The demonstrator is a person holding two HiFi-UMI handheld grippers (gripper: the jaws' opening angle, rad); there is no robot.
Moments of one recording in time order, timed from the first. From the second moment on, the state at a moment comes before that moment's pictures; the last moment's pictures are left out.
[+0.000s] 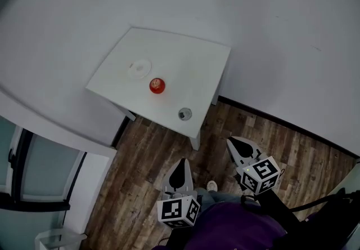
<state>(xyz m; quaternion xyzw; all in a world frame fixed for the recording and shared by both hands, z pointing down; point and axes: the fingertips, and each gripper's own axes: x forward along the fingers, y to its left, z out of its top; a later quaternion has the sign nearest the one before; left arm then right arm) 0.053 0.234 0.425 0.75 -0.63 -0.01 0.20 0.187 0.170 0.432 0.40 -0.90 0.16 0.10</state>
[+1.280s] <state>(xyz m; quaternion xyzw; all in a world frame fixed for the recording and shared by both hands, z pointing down) -0.057 0.016 0.423 0.76 -0.63 0.00 0.18 0.088 -0.039 0.432 0.42 -0.89 0.16 0.09</state>
